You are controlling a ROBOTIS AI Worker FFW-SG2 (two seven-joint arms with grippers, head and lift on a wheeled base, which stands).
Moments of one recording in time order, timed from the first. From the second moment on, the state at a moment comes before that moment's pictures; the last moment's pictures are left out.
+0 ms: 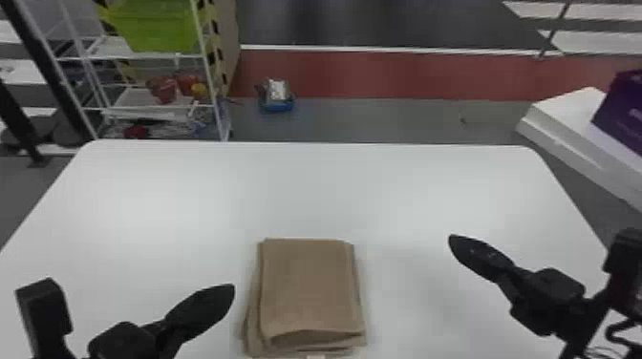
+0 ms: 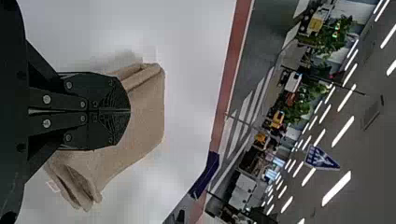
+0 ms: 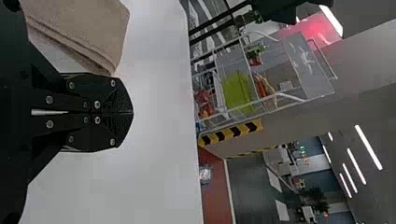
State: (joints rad) left arm 0.62 0.00 0.26 -2.32 0.22 0.67 -0.78; right arm 0.39 -0.07 -0.32 -2.16 -0.25 0.64 0.72
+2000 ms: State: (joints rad) left arm 0.63 0.03 0.05 -2.25 0.12 0.72 -0.78; right arm 0.43 -0.08 -0.54 -2.02 -0.28 0.49 0.79
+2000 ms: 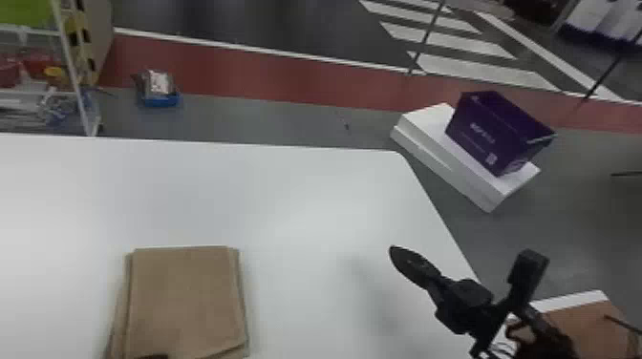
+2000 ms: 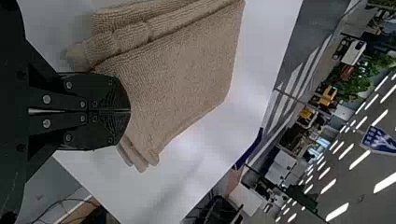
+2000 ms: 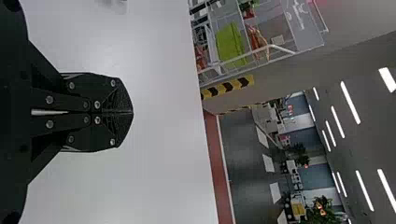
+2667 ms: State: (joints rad) left arm 0.63 0.02 0.13 -2.40 0.24 0.65 -0.61; right arm 0.50 -0.01 -0.46 -2.22 -0.32 0.49 0.68
